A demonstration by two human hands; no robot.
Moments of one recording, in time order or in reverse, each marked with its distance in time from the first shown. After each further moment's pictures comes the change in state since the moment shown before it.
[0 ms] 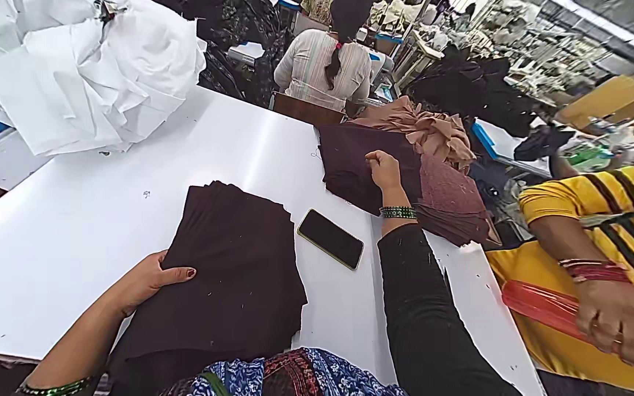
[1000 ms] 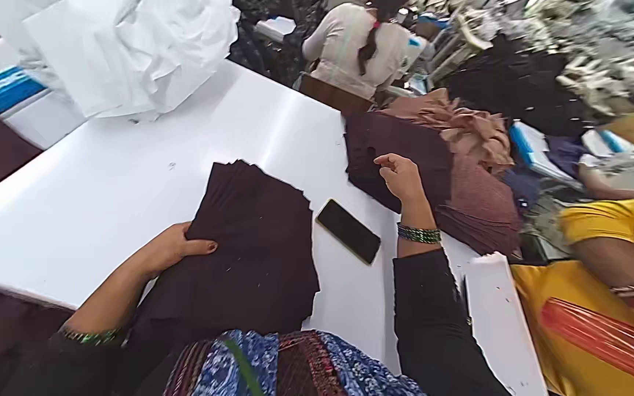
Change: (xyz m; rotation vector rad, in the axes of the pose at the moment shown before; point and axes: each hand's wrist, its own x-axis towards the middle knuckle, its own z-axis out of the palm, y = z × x) left_hand 0.002 0.001 -0.004 0.068 -0.042 0.029; right_hand -0.025 -0.039 0.009 0.001 -0.199 -0.006
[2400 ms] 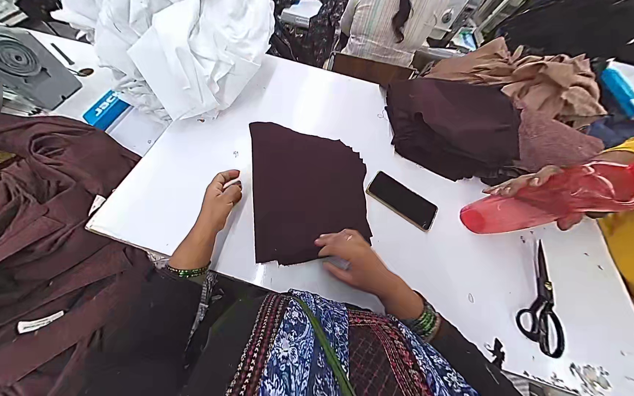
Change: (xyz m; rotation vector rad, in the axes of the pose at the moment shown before) left_hand 0.016 -0.023 -0.041 -0.207 0.387 0.355; right_hand -0.234 -0.096 0.158 0.230 -0.171 -0.779
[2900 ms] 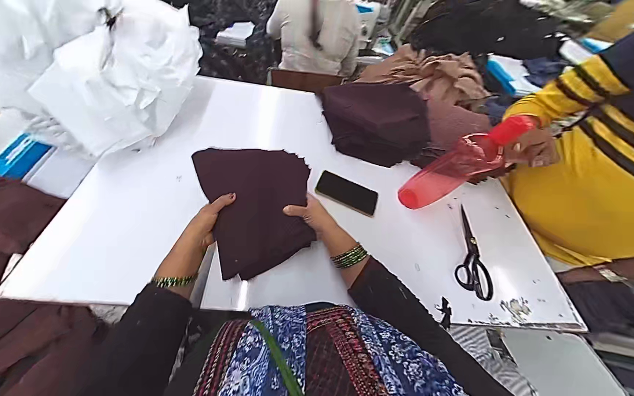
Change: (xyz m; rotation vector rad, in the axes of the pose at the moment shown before) left_hand -0.007 0.036 0.078 -0.311 -0.138 -0.416; right_hand 0.057 0.046 -0.021 0.848 0.305 0.994
